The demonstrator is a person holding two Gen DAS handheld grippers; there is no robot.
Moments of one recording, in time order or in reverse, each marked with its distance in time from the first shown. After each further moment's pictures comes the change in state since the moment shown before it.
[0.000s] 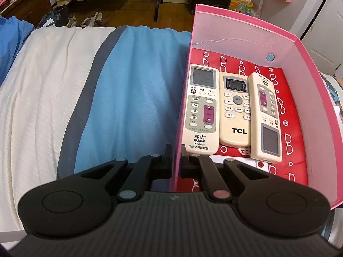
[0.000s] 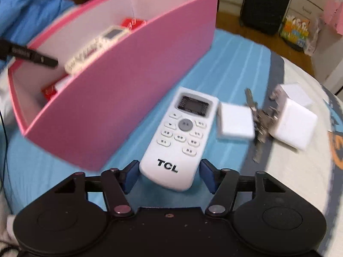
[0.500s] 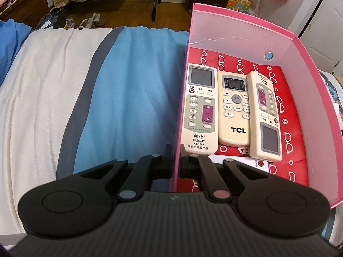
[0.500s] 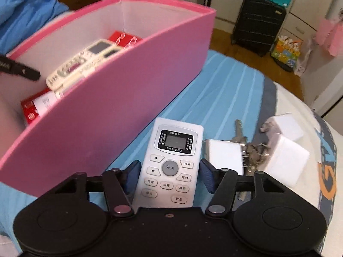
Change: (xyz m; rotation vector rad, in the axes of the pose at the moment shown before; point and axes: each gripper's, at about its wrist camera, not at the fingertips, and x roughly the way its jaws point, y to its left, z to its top) left arm 0.002 -0.002 0.000 0.018 0.001 -0.005; right arm 0.008 -0.001 0.020 -0.037 -0.134 -0.083
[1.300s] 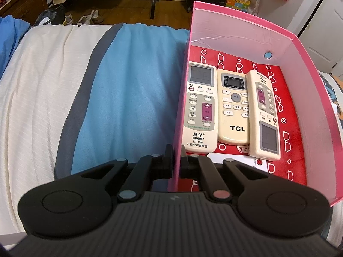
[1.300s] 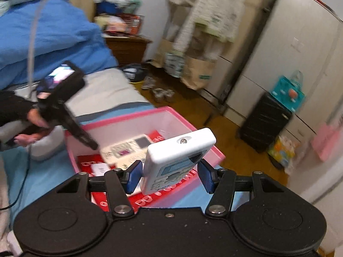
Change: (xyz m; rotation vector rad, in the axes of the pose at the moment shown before) left arm 0.001 0.003 -0.001 -0.010 0.012 -0.017; right arm -0.141 0.071 0.056 -0.372 -0.367 -0.017
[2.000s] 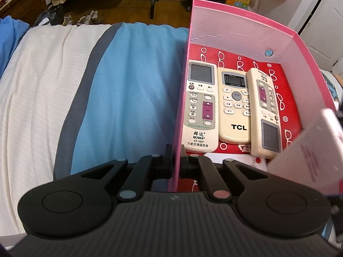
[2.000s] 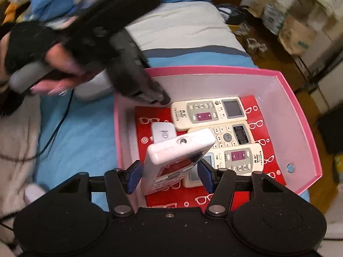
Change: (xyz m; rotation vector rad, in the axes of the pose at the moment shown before) left arm 0.003 0.000 0.000 0.007 0.004 0.001; right arm 0.122 0.047 0.021 -0.252 0.380 0.427
